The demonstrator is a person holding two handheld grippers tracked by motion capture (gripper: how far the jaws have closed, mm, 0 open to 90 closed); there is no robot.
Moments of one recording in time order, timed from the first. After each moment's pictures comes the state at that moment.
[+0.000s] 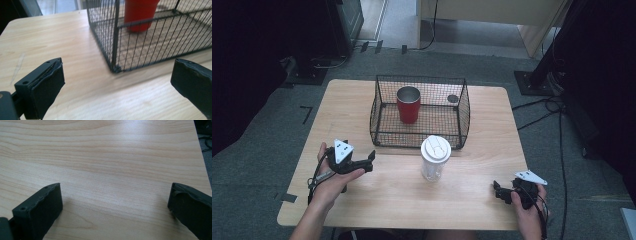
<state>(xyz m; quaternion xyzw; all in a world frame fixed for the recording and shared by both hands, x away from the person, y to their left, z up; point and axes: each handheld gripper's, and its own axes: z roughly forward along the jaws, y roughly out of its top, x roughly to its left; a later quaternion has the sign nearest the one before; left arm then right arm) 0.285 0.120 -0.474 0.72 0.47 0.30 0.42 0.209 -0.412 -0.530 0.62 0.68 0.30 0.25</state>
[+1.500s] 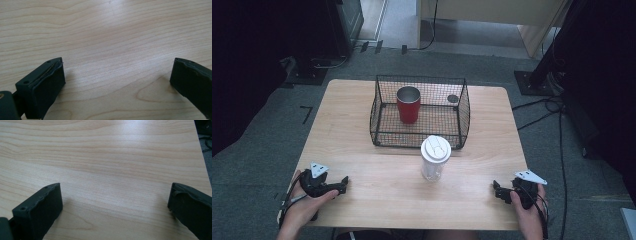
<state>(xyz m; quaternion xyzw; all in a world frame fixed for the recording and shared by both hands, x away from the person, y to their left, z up) 0.253 0.198 -0.521 0.74 0.56 0.23 0.29 0.210 -0.412 -0.529 0.62 0.68 0.30 0.25</state>
